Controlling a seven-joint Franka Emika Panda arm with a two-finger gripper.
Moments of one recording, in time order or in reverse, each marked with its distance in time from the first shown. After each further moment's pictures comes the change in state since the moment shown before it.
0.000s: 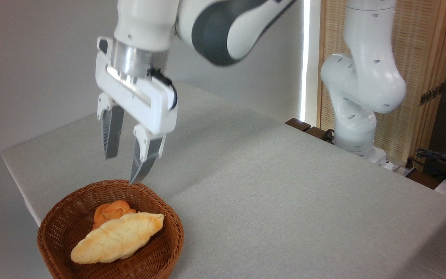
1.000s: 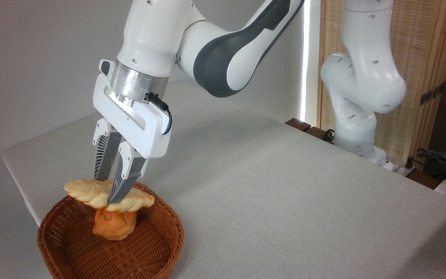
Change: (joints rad) arm 0.000 0.057 -0.005 -0.106 0.000 0.340 0.062
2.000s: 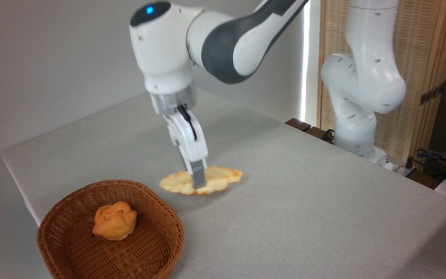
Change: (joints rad) arm -0.005 -0.084 -0.007 -0.053 0.117 -0.587 0.216
